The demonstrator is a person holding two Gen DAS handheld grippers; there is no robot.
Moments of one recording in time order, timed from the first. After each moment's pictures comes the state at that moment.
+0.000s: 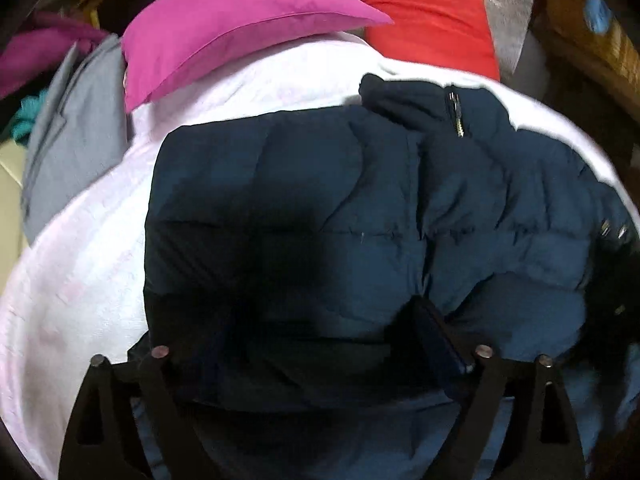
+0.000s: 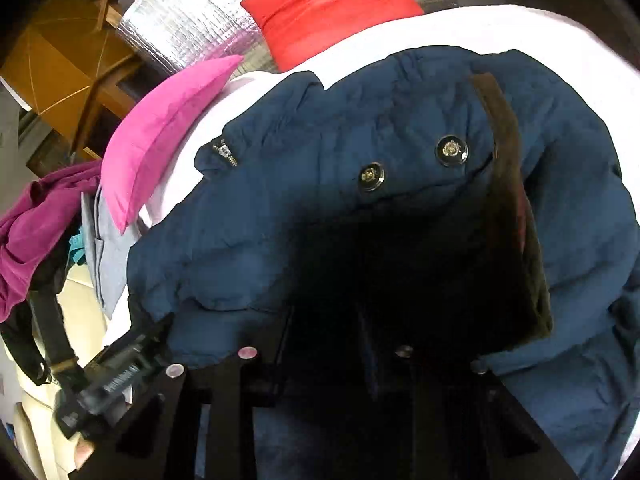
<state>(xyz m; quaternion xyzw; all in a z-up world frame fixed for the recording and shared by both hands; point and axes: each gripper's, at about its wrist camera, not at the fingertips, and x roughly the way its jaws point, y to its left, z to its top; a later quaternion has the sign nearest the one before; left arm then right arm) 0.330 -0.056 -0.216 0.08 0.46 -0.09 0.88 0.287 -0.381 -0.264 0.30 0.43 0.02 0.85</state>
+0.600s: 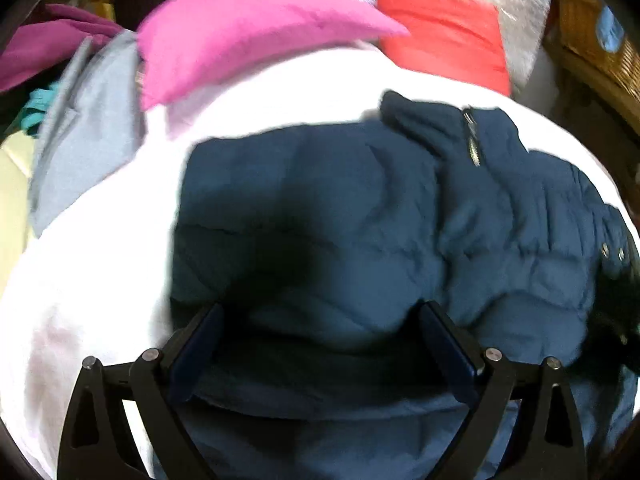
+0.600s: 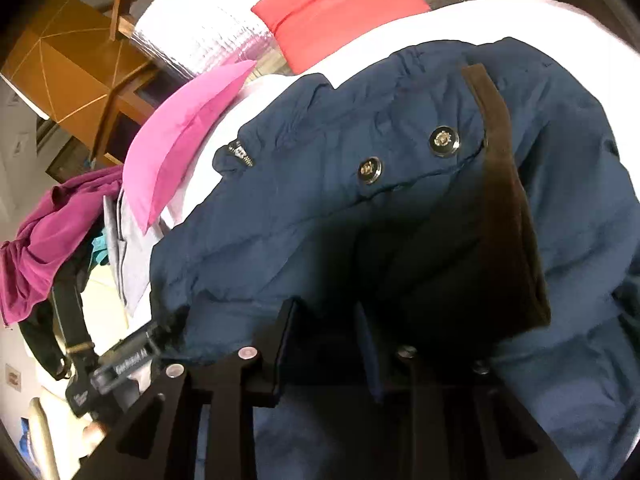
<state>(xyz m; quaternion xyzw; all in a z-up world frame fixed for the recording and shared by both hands) 0.344 -0.038 -0.197 0.04 0.45 -0.07 0.89 0.268 -0.389 -0.260 0.32 0.42 0.05 0.85</state>
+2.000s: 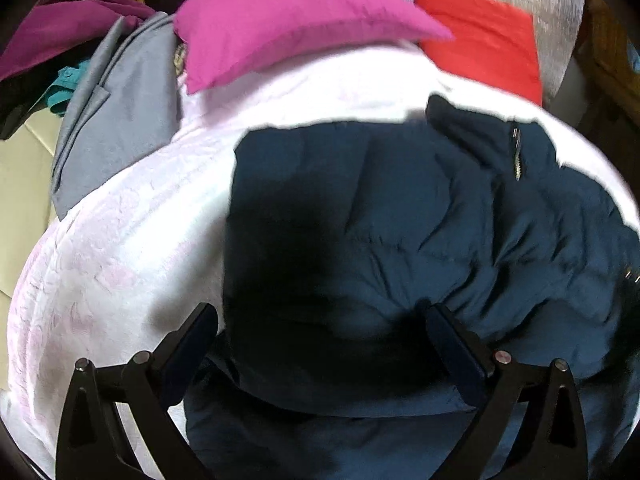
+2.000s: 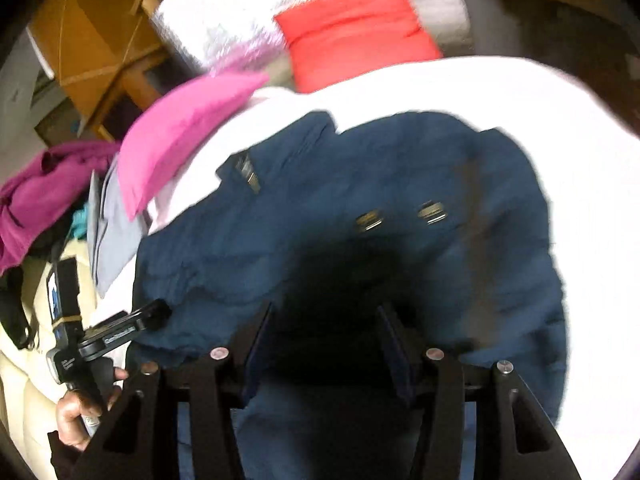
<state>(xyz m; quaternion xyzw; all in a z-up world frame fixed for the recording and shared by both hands) 0.344 -0.013 -0.186 0.02 0.47 -0.04 0.88 0.236 -0.401 -0.213 0.24 0.39 0.00 0.89</state>
